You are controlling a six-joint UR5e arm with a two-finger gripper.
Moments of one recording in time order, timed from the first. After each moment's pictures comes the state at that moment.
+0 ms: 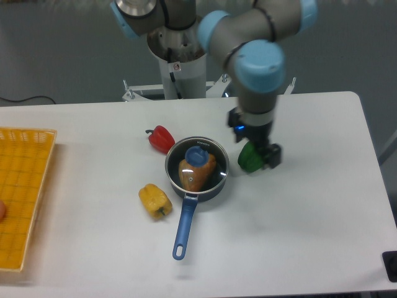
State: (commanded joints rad) arm 2.75 -1.81 -1.59 -1.23 1.57 1.75
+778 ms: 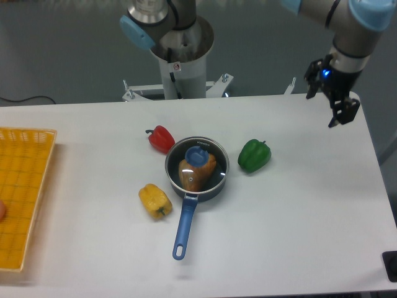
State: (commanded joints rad) arm 2.97 -1.76 -1.53 -1.47 1.50 2.06
